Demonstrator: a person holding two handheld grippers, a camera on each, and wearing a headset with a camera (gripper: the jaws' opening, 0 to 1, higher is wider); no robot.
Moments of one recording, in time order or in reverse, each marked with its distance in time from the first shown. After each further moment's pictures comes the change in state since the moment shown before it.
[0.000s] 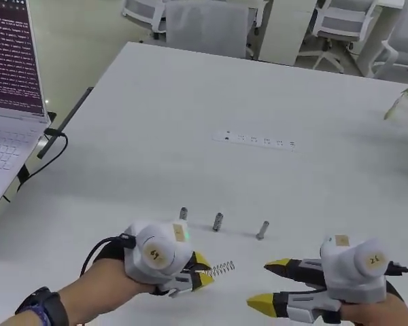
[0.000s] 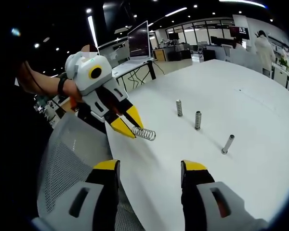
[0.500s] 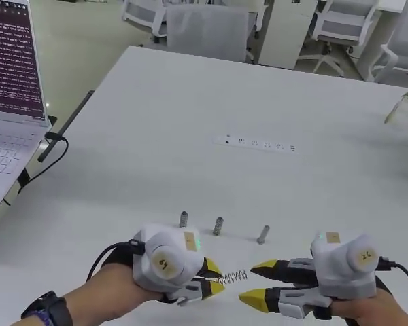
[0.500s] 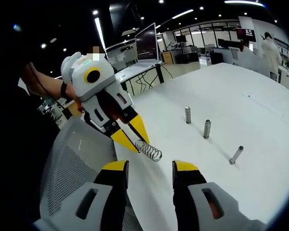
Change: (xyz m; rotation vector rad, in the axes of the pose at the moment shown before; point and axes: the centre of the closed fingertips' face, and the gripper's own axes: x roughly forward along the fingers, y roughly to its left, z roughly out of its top) left arm 0.003 -0.013 0.018 0.066 -0.018 -0.037; right arm 0.011 0.011 0.015 -0.023 -0.022 0.076
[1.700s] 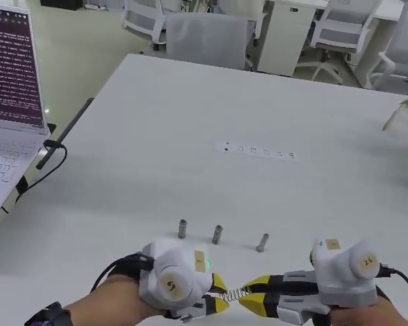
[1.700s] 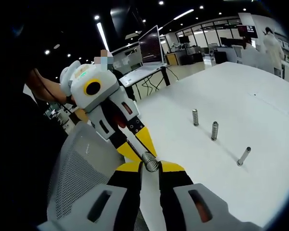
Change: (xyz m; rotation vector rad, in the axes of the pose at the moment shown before) left arm 0.008 -0.012 0.001 0.096 0.028 -0.035; right arm 0.001 0.012 0.006 0.032 -0.025 0.063
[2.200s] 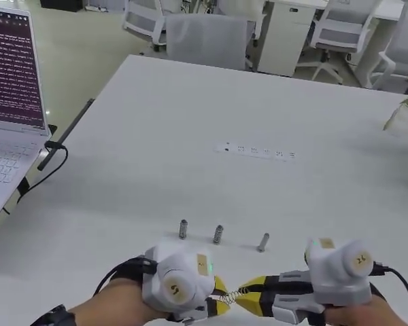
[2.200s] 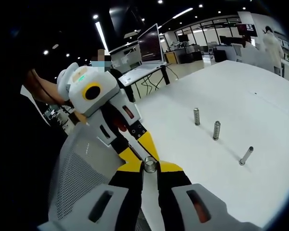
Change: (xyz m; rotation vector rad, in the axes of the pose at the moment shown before) left arm 0.004 -0.002 -0.006 -0.005 0.013 0.004; right arm 0.006 0.002 0.001 0.018 0.010 -0.008
